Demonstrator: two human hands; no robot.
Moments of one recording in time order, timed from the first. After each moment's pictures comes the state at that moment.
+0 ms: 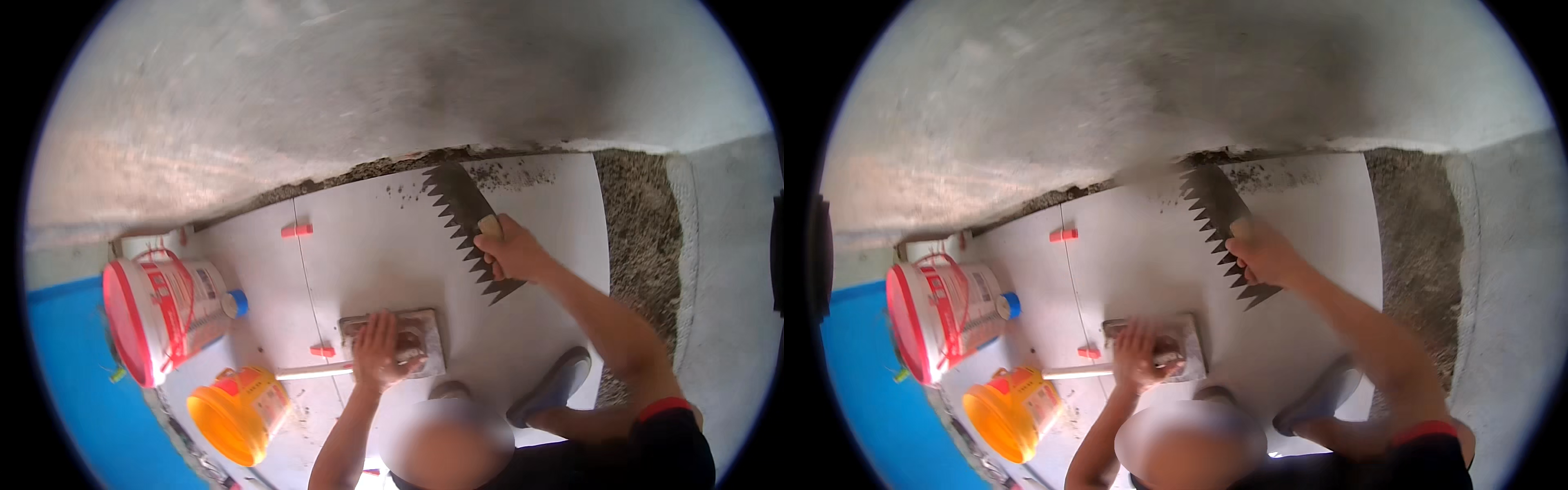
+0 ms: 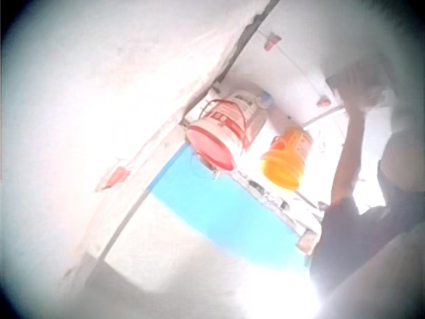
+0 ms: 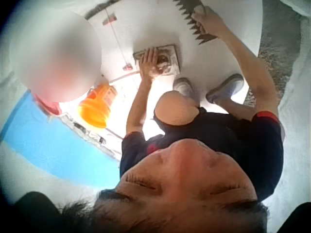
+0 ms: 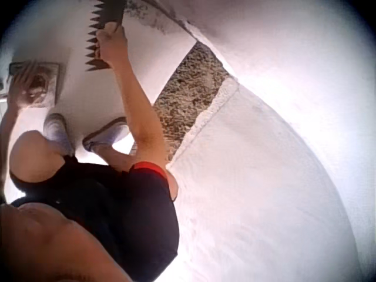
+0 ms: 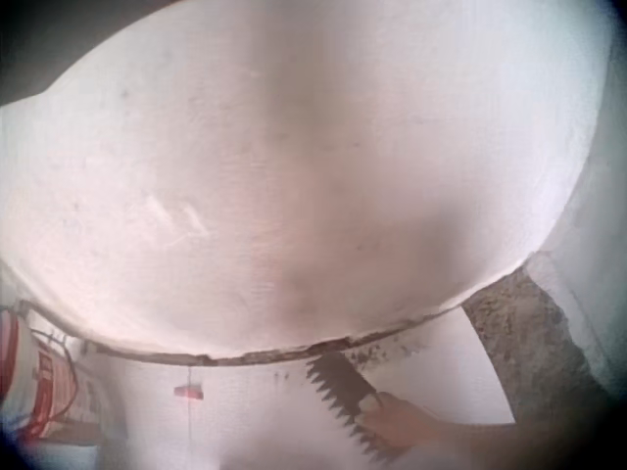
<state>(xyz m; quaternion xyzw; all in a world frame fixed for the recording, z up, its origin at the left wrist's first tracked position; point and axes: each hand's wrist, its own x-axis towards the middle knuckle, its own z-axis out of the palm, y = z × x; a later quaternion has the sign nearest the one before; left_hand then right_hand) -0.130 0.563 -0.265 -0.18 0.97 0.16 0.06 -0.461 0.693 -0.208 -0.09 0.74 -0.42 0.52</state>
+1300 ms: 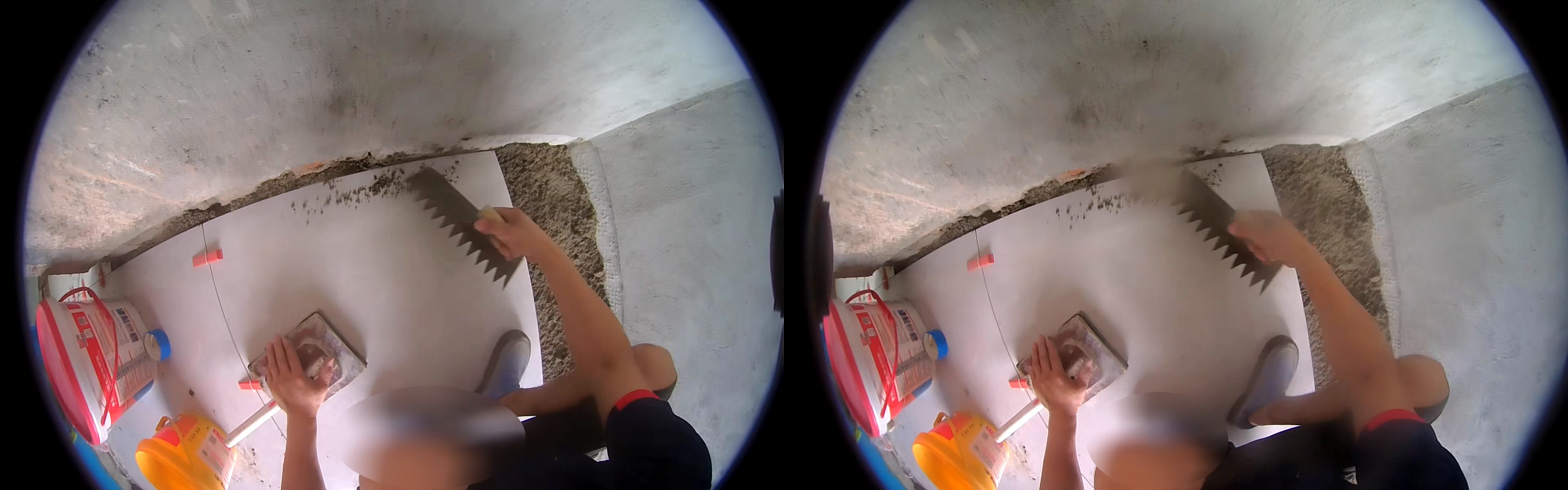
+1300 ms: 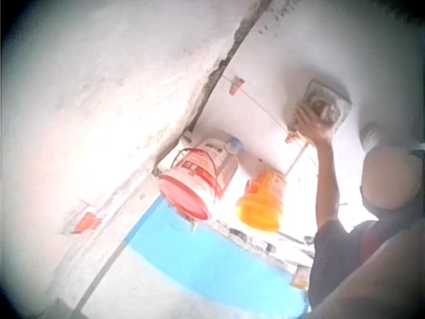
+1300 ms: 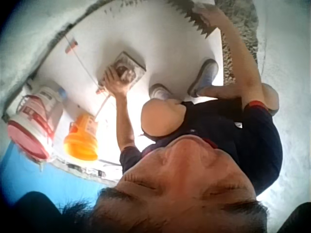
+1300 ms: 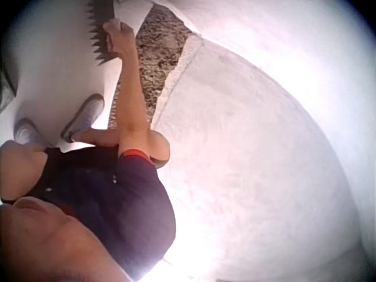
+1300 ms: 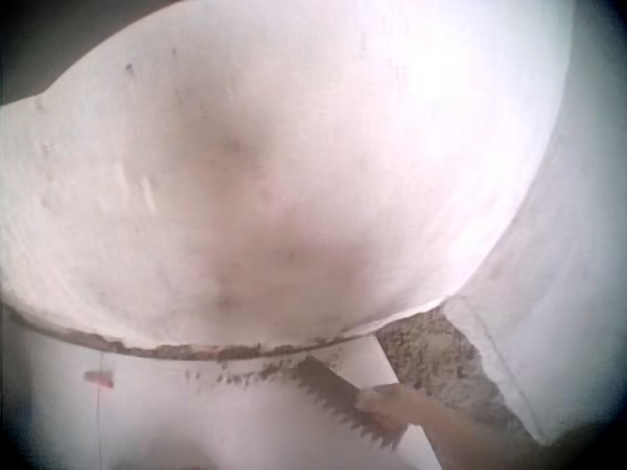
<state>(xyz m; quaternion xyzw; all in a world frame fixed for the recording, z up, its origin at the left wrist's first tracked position) -0.110 0.556 -0.285 -0.27 0.96 0.06 -0.04 -0.523 0.816 -0.170 -0.05 0.82 -0.36 0.44</state>
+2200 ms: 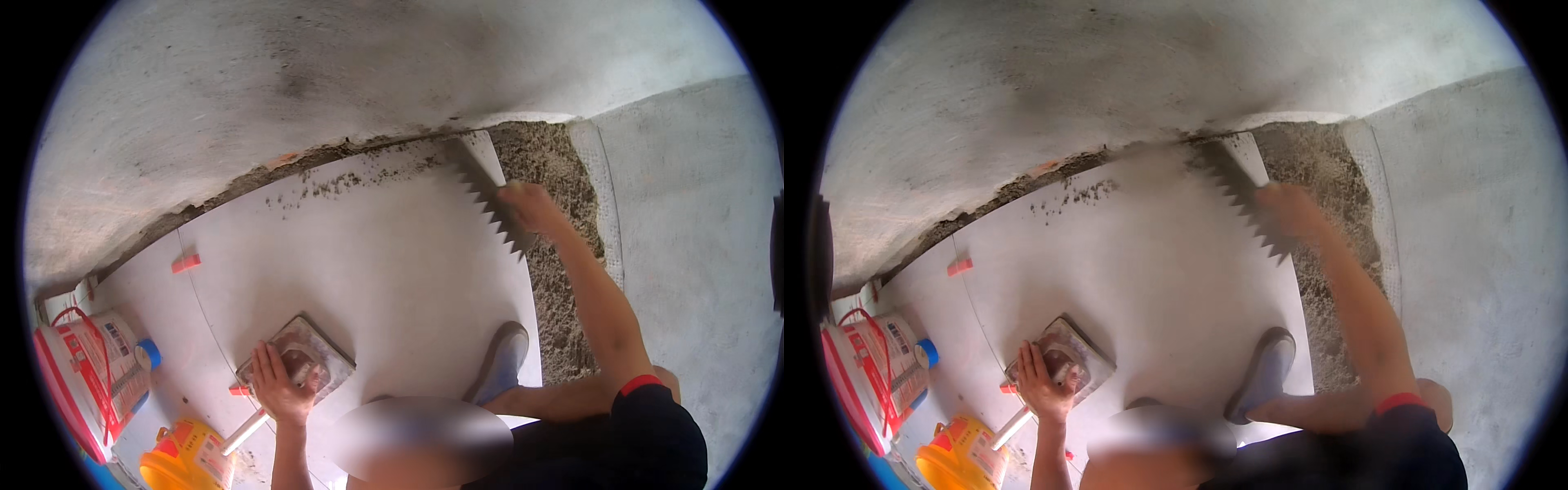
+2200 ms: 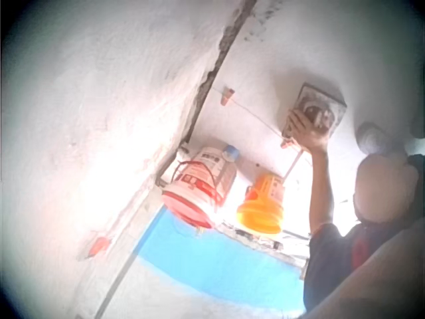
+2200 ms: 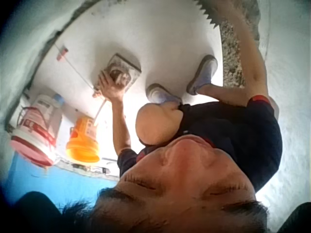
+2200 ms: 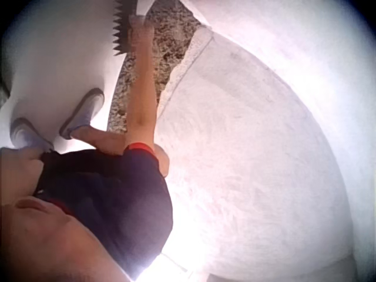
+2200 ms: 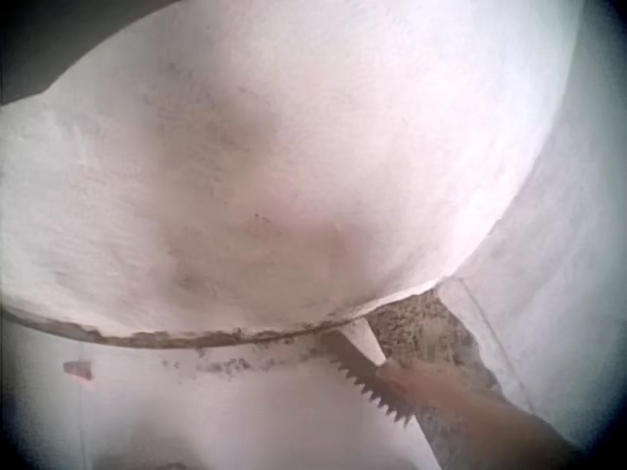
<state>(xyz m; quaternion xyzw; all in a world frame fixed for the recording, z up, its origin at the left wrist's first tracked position) -0.116 0.555 -0.283 -0.25 0.97 0.04 -0.02 -0.590 0.893 -0.240 -0.41 0.89 -0.18 0.11</state>
